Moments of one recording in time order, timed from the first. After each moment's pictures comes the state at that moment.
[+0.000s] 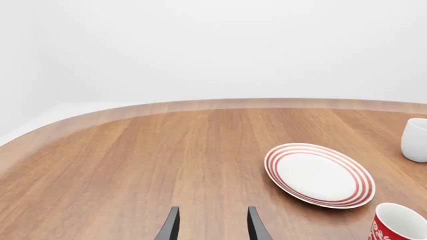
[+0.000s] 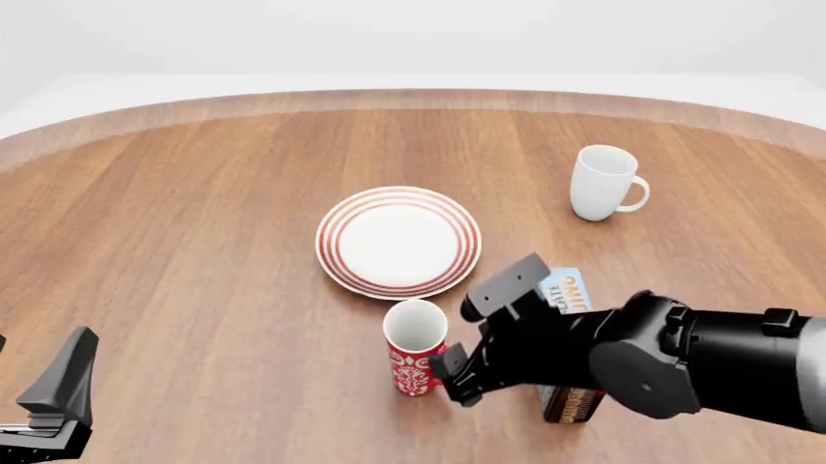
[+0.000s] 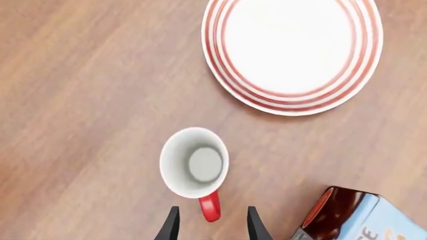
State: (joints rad) left arm 0.00 0.00 0.00 0.00 0.00; right arm 0.77 1.41 -0.65 0.16 0.13
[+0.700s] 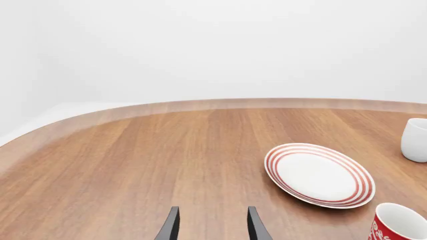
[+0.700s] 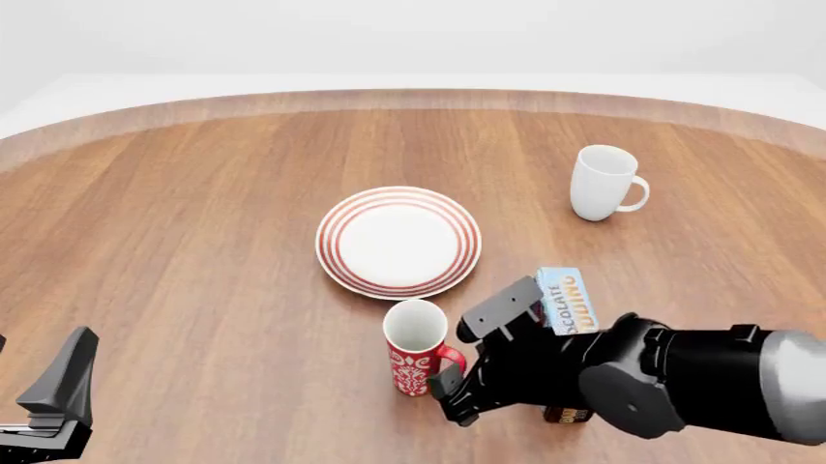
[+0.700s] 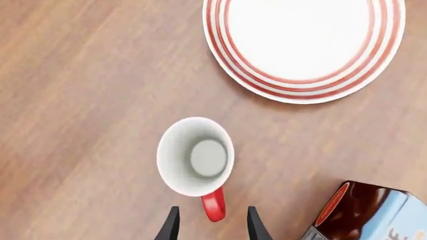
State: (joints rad) left arm 0.00 0.00 0.00 0.00 0.00; right arm 0.79 1.47 -0.60 0.08 0.16
